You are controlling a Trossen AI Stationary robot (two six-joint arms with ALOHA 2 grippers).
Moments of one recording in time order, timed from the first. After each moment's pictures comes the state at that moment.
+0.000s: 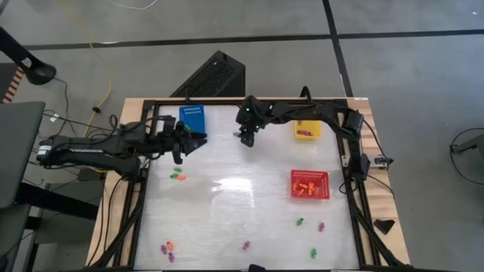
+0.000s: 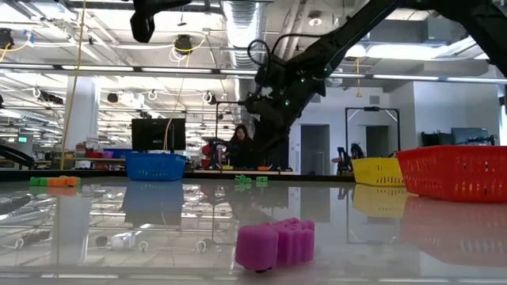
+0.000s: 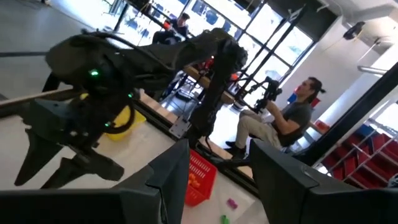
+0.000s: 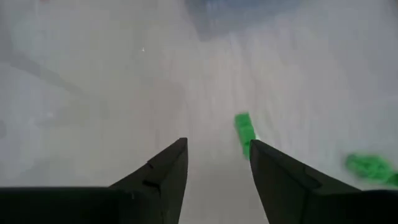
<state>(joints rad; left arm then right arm) 0.05 0.76 0.63 0.24 -0.12 -0.60 -0.44 1.99 1.41 -0.30 -0.29 -0.10</state>
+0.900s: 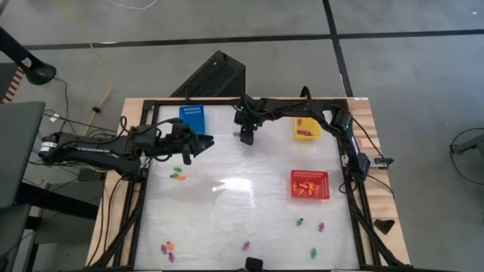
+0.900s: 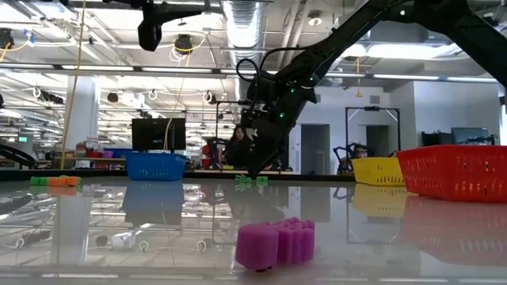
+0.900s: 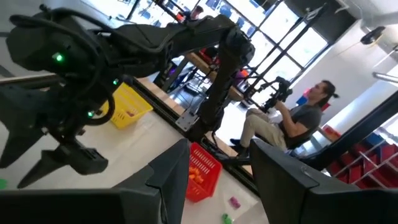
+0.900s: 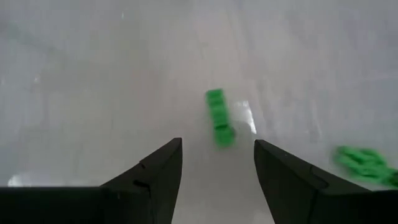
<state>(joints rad) 0.03 0.86 0.63 0.29 -0.17 -0.67 -0.47 2.12 1.57 -0.47 -0.26 -0.22</state>
